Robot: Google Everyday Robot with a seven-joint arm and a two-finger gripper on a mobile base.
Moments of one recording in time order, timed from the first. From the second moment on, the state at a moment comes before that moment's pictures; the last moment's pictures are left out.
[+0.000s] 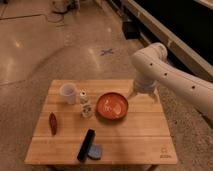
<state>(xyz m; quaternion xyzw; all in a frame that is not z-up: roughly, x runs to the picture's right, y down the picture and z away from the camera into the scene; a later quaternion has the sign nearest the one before) 0.179 0.045 0.704 -0.26 -0.18 -0.62 0.71</state>
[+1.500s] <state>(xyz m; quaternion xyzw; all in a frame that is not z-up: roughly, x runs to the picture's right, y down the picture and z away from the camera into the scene) 0.089 0.042 0.746 -0.23 -0.21 -0.68 0.67</state>
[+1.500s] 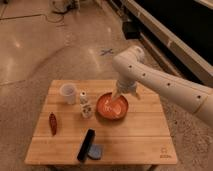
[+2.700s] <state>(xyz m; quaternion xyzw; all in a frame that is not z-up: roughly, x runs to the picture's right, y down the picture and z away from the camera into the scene) -0.047 0.013 0.772 -0.16 -0.23 -0.74 0.61</state>
